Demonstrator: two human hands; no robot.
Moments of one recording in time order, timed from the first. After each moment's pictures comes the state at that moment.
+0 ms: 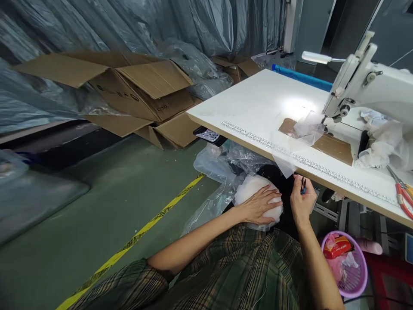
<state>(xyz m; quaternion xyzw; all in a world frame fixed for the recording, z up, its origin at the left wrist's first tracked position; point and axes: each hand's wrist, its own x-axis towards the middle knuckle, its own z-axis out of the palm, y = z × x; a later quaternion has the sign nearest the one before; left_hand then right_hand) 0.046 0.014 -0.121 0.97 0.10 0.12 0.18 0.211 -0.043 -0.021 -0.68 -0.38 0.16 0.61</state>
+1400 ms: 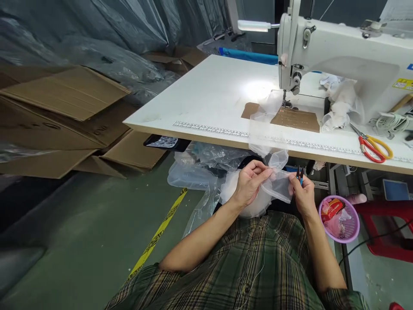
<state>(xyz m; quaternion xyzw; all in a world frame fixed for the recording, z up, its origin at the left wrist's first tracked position) 0.114 -0.017 -0.006 0.40 0.28 0.39 0.78 0.239 -0.111 -0.023 -0.59 -0.26 0.35 0.68</state>
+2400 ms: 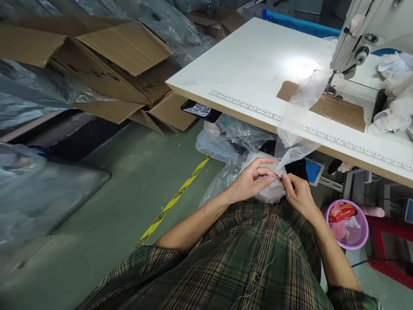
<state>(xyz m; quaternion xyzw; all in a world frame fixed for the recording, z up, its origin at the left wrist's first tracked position) 0.034 -0.018 -0.023 0.64 0.27 0.29 0.65 0.210 -0.093 -0.024 -0.64 -0.58 0.34 0.38</state>
